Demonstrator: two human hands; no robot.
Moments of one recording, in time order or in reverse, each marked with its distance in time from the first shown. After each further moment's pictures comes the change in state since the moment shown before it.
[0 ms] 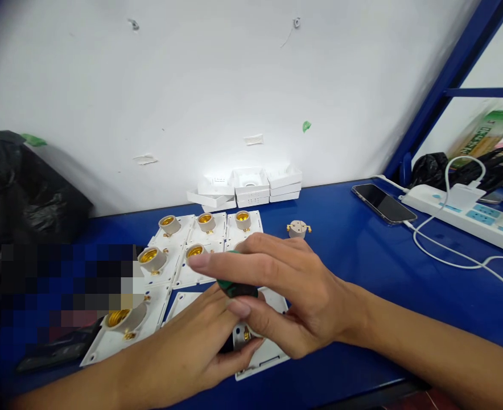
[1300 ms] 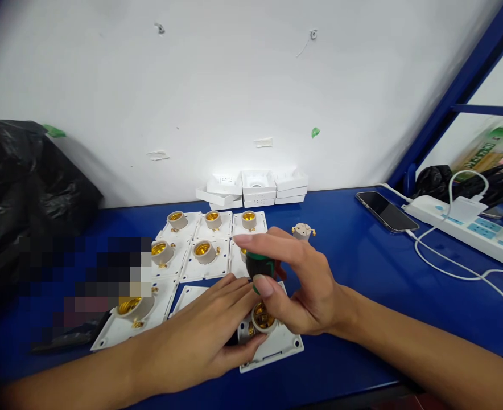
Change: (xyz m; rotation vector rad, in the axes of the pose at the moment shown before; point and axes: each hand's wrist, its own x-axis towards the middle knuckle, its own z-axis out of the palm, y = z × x) left_hand -0.001 -0.005 0.004 0.008 -0.062 0.011; right_hand -0.017 0.012 0.012 -0.025 0.152 0.020
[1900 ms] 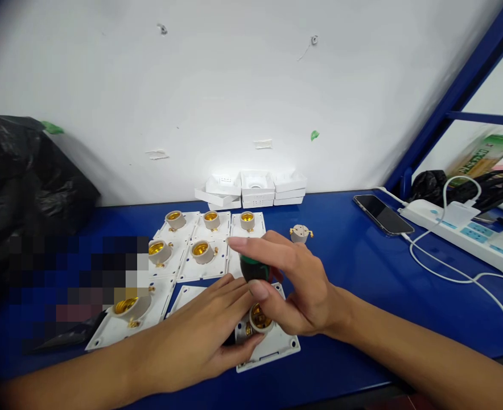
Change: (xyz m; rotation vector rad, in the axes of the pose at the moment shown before) left_hand 0.001 0.002 0.000 -0.007 0.019 0.002; right_hand 0.002 -0.001 0.000 -0.061 -0.031 -0.021
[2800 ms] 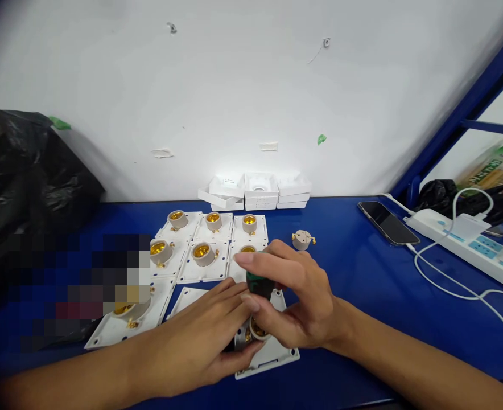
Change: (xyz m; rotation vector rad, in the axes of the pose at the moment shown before) left_hand 0.000 0.003 0.001 0.068 0.032 -0.014; right_hand 0.001 0.004 0.002 -0.027 0.076 -0.064
